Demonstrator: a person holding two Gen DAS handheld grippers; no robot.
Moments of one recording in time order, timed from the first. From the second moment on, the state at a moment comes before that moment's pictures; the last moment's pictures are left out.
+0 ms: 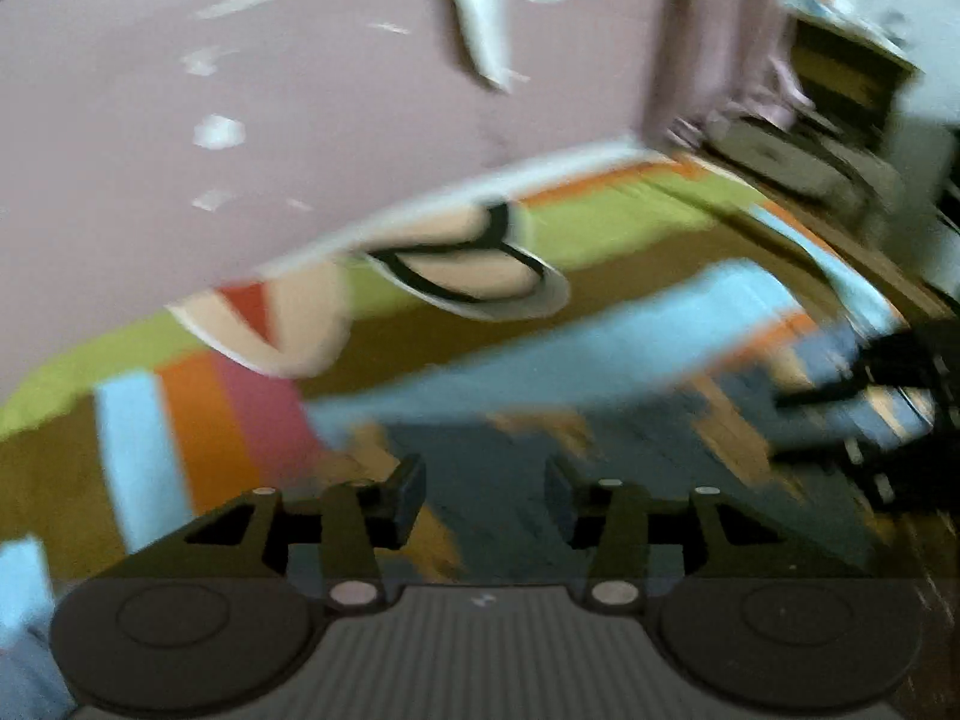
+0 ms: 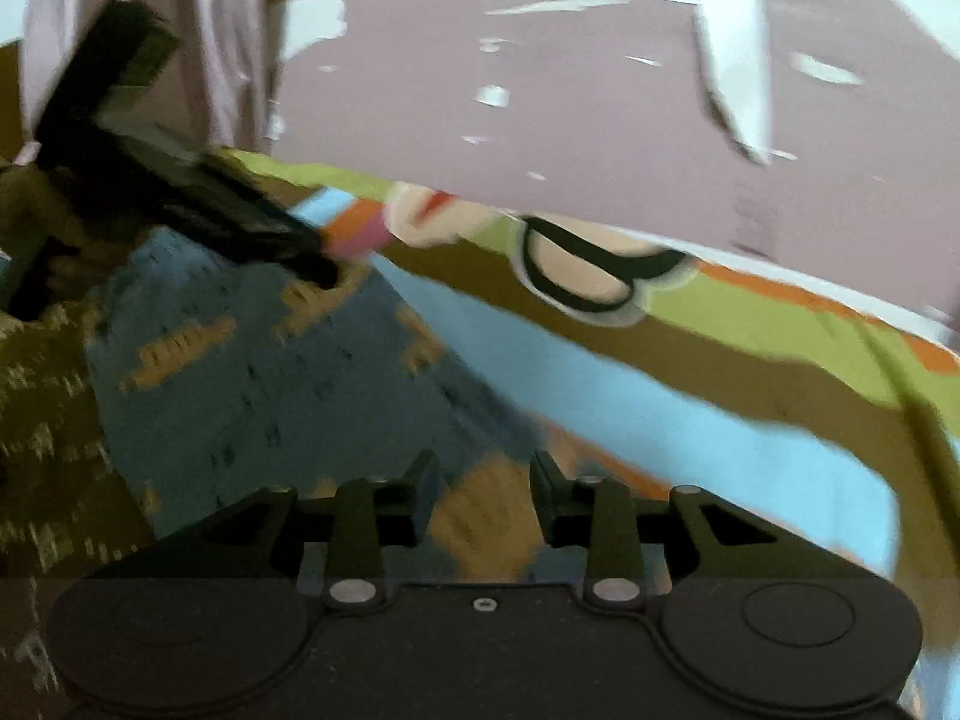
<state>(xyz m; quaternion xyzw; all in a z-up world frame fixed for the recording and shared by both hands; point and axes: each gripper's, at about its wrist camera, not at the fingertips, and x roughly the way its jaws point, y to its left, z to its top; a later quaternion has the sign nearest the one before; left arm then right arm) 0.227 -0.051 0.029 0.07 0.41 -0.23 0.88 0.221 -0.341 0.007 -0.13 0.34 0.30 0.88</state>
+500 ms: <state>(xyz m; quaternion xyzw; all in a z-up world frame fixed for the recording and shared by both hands) 0.217 -0.100 0.023 0.13 0.45 -0.25 0.85 0.165 -0.496 0.014 -0.02 0.33 0.08 0.94</state>
